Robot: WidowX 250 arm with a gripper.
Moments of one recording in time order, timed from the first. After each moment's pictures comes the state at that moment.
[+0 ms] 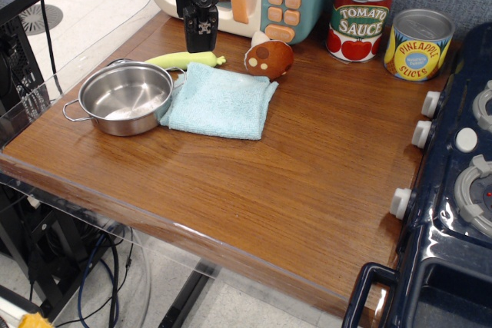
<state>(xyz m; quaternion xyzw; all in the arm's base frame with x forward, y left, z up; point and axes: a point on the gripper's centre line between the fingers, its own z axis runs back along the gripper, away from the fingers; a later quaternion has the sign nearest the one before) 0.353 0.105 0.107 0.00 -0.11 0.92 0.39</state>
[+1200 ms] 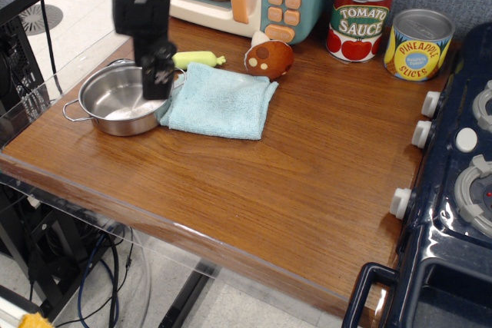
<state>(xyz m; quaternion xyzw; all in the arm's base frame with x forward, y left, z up) 0.307 0.140 0.056 0.09 -0.08 0.93 0.36</state>
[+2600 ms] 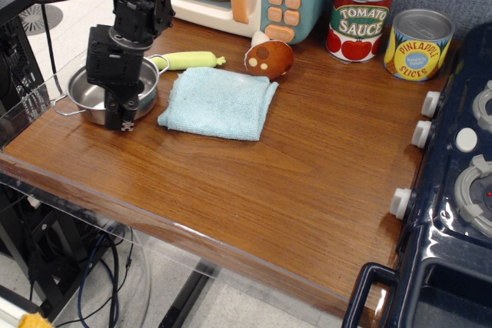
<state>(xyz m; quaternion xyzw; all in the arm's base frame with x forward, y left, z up) 0.280 0.162 0.016 0.14 -0.10 0.92 0.36</state>
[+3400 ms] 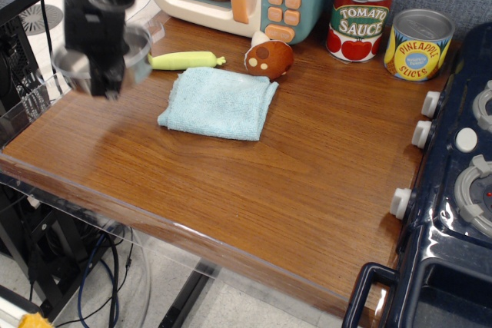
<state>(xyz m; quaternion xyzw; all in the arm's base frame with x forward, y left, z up) 0.274 0.155 0.083 0.07 -0.17 0.91 0.36</state>
